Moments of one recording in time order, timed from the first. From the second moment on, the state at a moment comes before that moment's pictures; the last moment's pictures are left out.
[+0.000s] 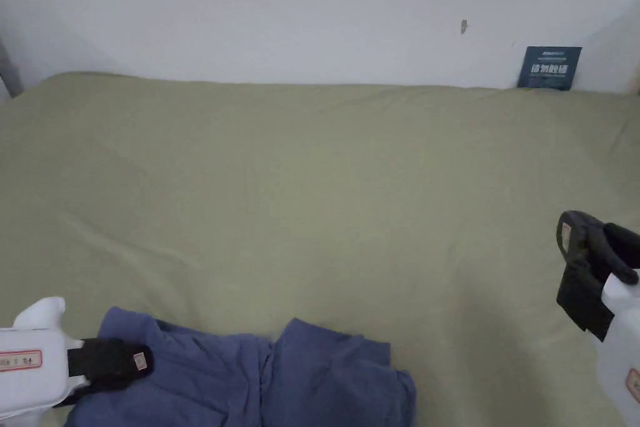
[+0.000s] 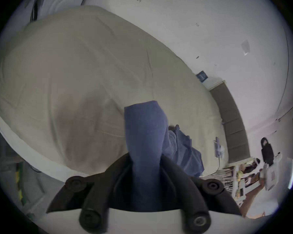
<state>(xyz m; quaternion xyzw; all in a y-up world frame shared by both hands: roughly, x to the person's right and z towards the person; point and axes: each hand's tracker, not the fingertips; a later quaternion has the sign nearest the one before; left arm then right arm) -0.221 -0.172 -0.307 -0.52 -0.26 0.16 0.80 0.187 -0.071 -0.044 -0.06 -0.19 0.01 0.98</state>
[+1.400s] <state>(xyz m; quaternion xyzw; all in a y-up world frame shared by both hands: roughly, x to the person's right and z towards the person) -0.013 -0.308 -0.236 -0.59 -0.47 0.12 0.64 0.223 -0.115 0.003 -0.13 -0.22 -0.09 0.96</state>
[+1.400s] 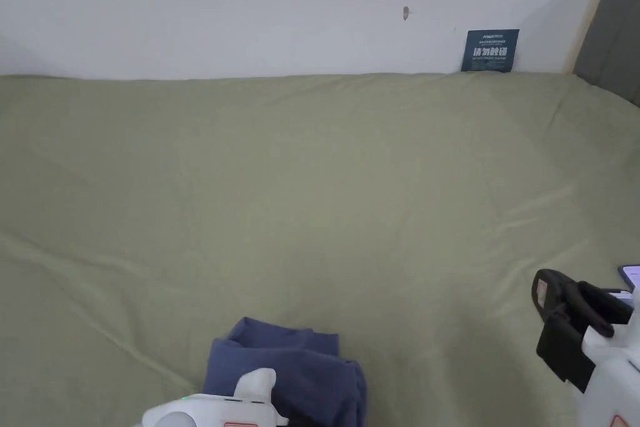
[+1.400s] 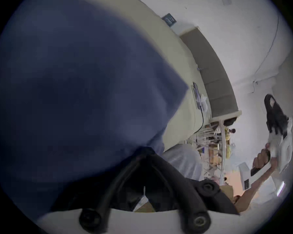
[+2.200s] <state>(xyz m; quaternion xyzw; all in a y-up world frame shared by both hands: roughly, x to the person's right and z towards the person) -0.152 -0.249 -0.343 -0.56 -0.42 0.16 0.69 0.249 -0.346 -0.180 -0.38 0.20 -0.55 0.71</state>
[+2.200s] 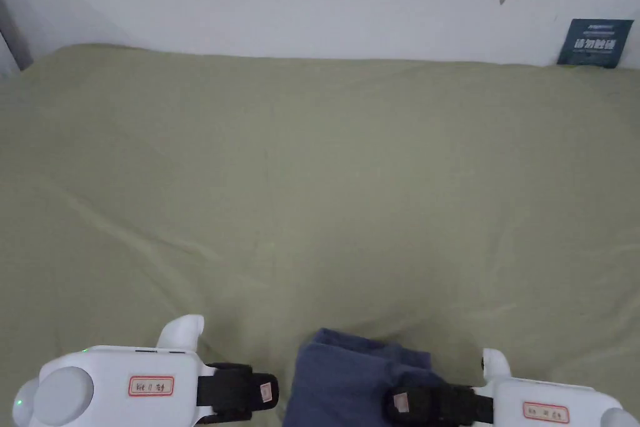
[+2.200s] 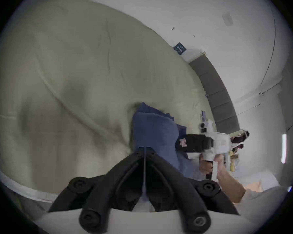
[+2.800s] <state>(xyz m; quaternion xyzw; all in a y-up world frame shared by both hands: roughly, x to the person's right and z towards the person) -0.100 -0.321 -0.363 -0.62 -0.47 0.25 0.58 0.268 -0.334 -0.180 -0.38 0.19 -0.53 0.73</state>
